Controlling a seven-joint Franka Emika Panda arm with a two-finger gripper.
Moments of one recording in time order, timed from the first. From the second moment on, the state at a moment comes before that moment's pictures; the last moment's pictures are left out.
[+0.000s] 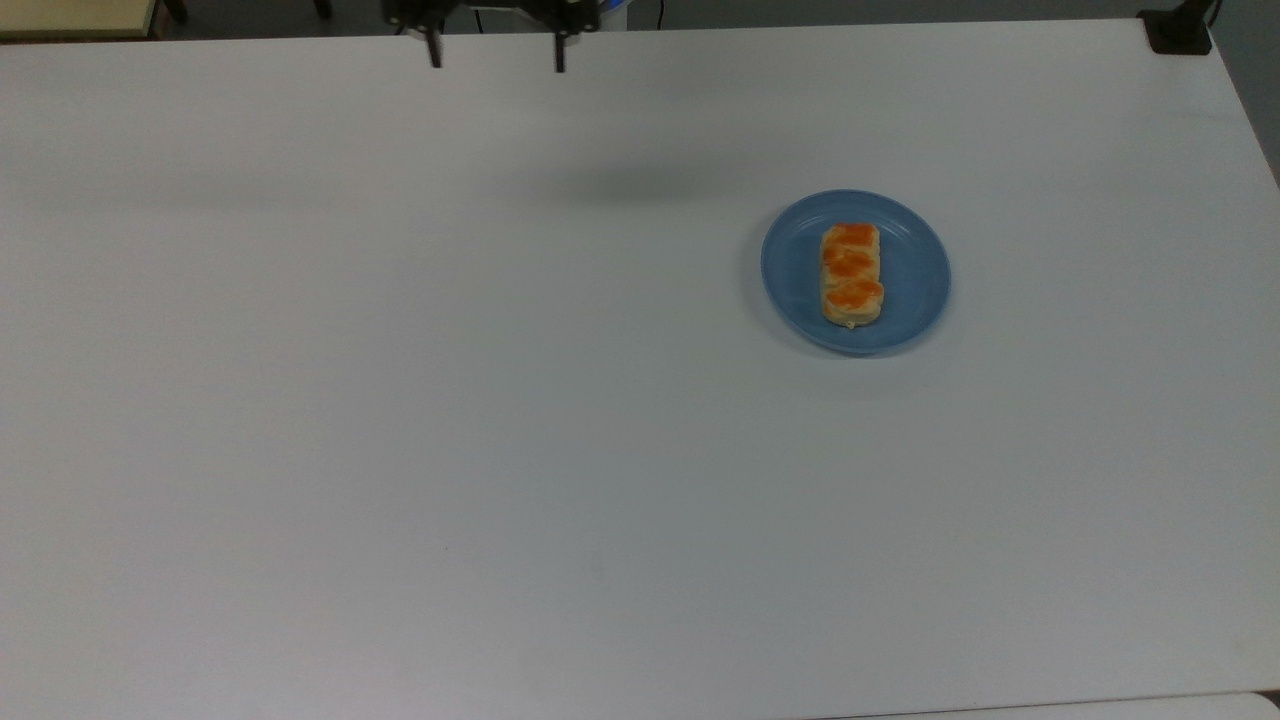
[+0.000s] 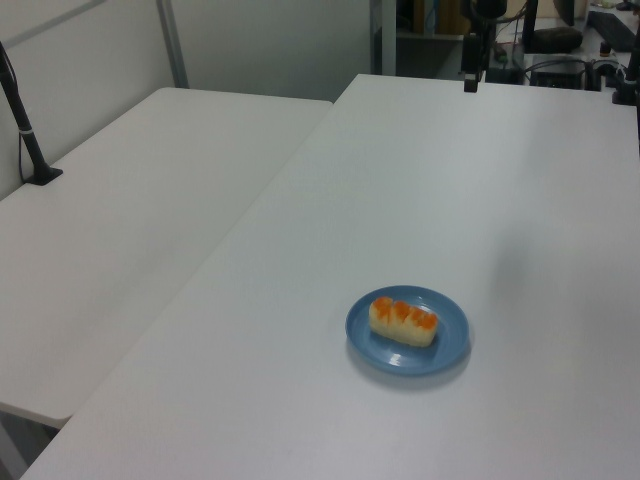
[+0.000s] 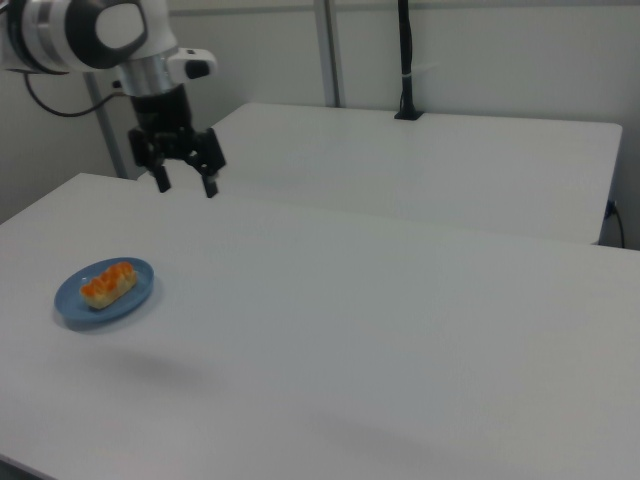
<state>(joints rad) 0.09 -0.01 -0.04 -1.65 -0.06 1.66 0.00</state>
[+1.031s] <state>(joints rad) 0.35 0.24 0.15 -1.71 -0.04 1.88 0.39</state>
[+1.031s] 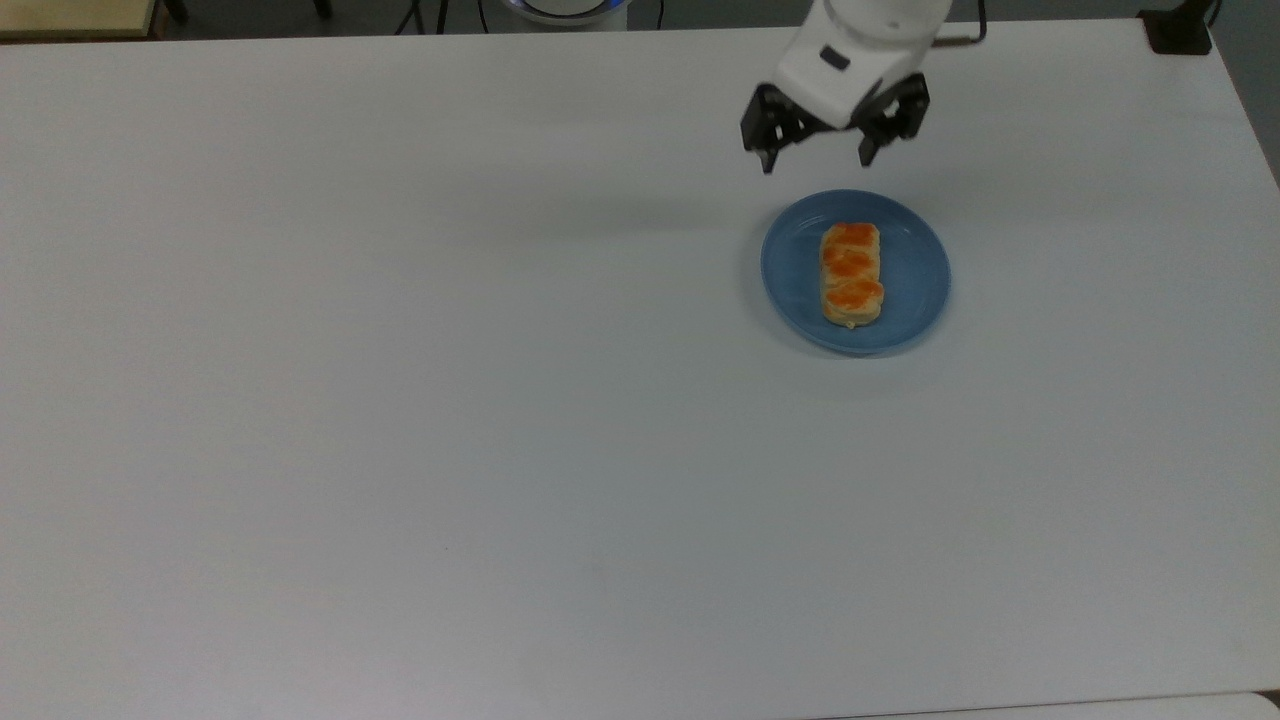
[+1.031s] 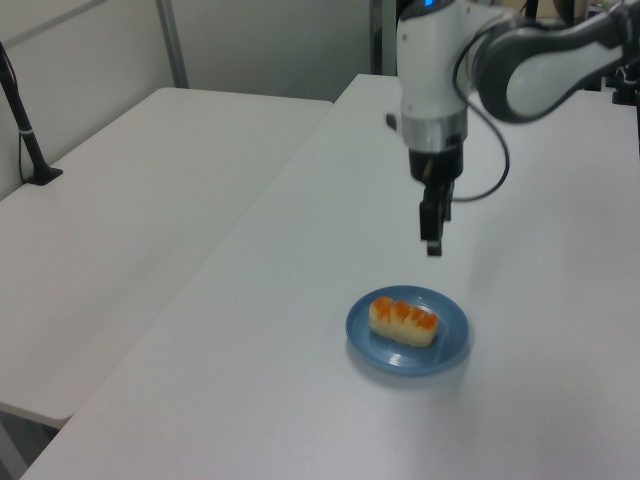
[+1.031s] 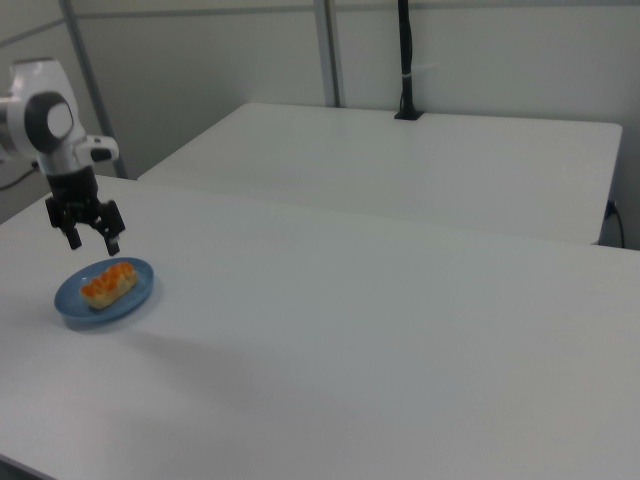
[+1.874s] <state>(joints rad) 0.39 0.43 0.16 -1.73 -0.04 2.21 0.58</state>
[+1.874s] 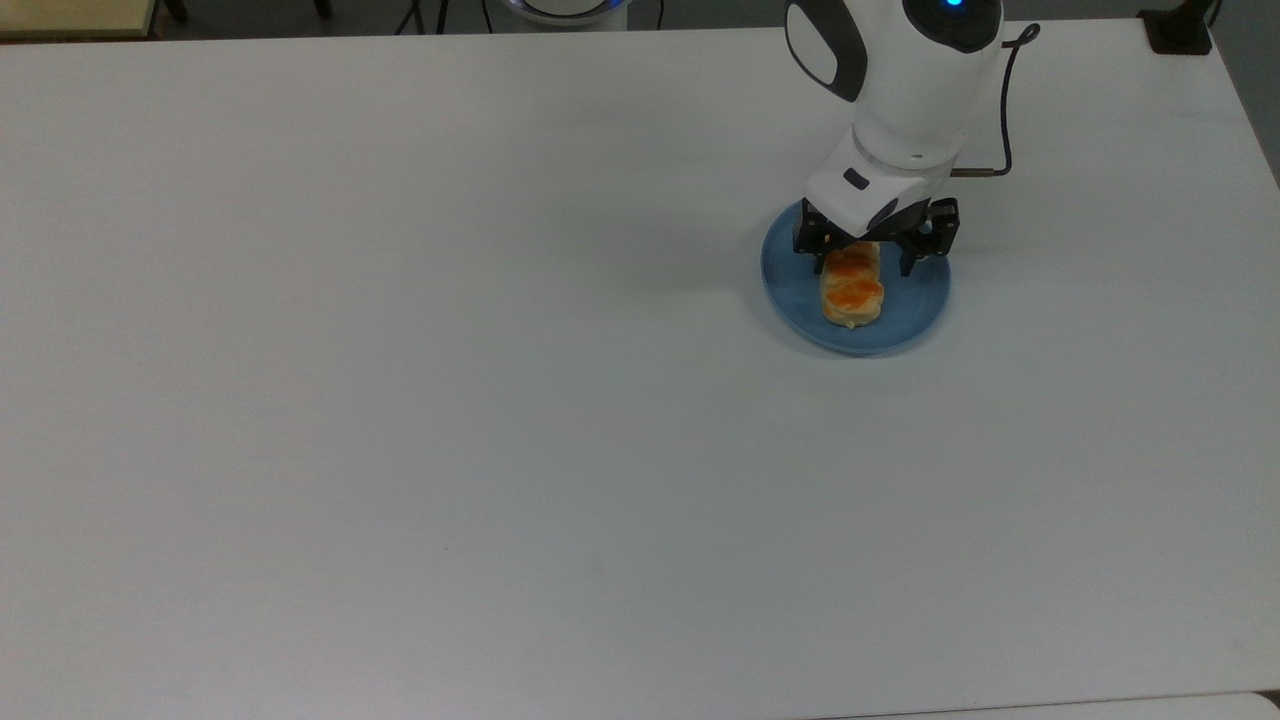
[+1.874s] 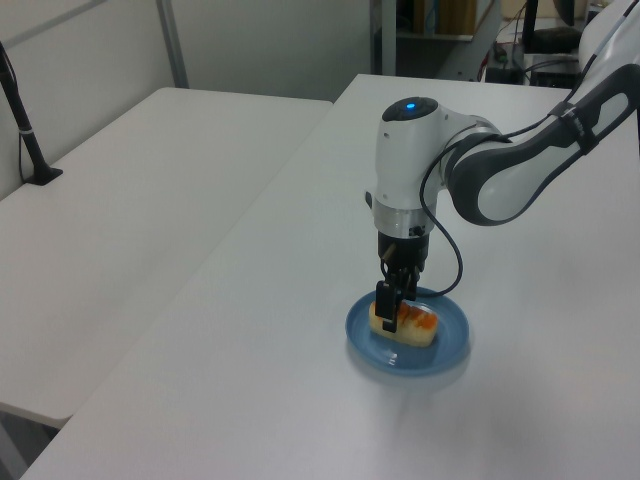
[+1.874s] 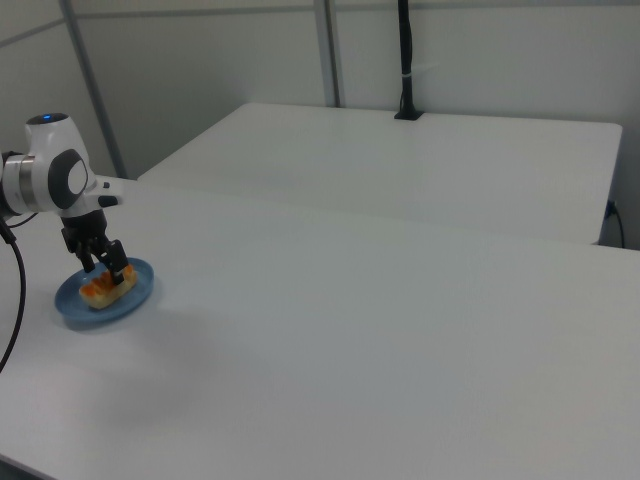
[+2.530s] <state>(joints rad) 0.37 0.42 0.15 -1.72 -0.05 2.17 0.51</state>
